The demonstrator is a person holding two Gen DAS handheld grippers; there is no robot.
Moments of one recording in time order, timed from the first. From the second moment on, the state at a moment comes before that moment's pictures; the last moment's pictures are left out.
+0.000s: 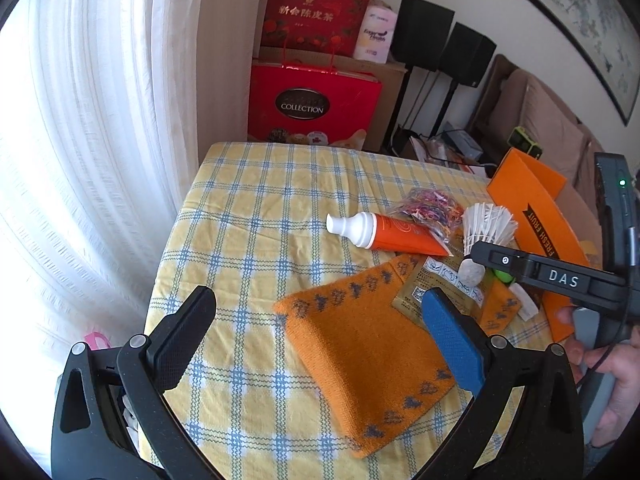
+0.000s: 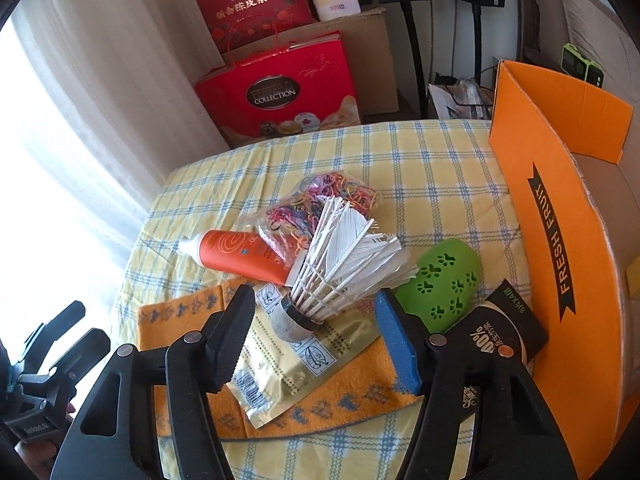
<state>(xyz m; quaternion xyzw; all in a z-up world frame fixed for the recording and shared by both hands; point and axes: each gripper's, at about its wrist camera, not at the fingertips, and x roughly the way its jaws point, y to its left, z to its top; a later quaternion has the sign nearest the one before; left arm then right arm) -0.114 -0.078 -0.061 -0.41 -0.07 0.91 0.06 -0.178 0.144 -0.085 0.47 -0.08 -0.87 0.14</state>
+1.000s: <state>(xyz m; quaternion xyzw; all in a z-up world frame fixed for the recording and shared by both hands) -0.147 -0.066 -0.057 -0.42 -0.12 0.89 0.09 -0.175 0.148 -0.084 0.46 -0.10 -0.87 0.16</state>
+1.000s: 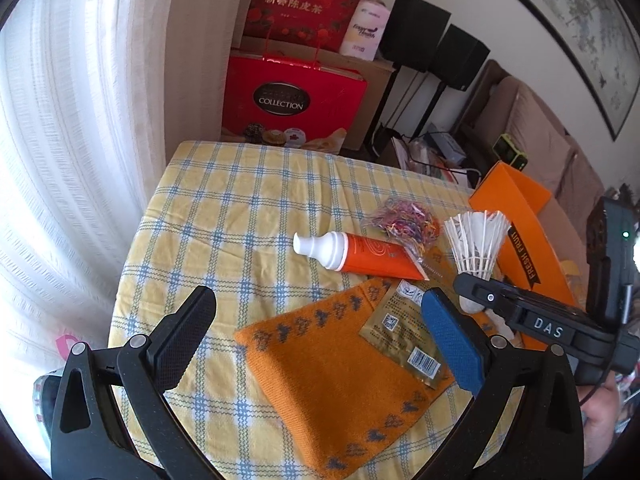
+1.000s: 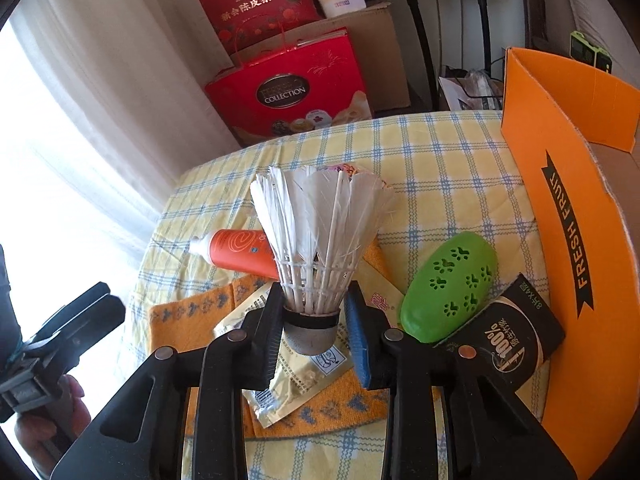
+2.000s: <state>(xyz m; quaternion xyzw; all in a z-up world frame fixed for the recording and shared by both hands) -0.174 0.091 -0.063 -0.47 -0.06 0.85 0.24 -0.103 0.244 0.001 0.38 -0.12 -0.91 0.15</state>
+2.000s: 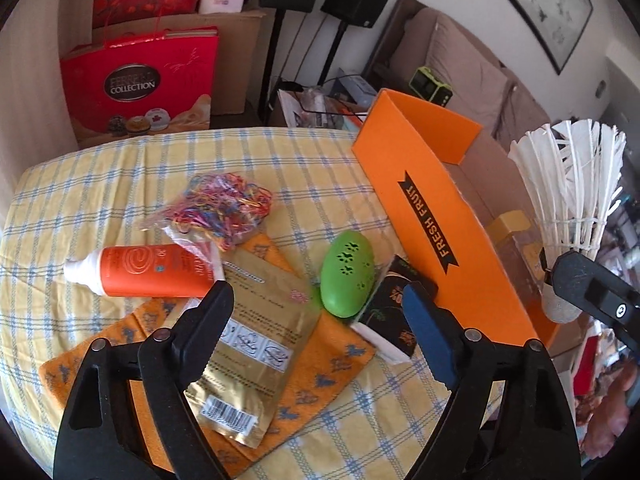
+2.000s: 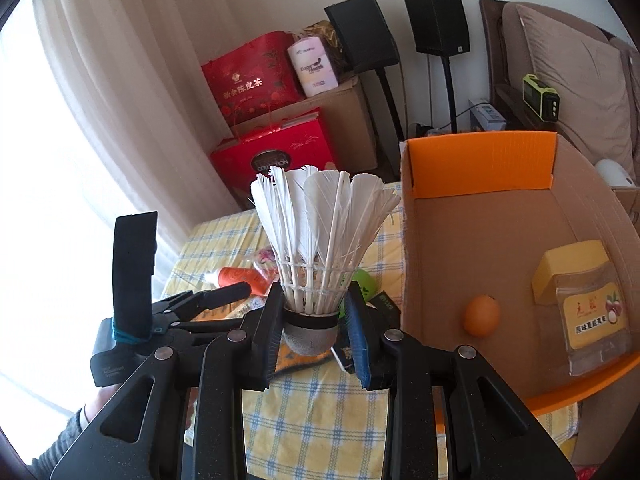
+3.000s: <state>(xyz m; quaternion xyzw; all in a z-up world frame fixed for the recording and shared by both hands) -0.151 0.172 -0.095 -0.47 0.08 0.84 0.27 -0.077 0.340 -0.012 0.38 -0.13 -0.91 0.06</state>
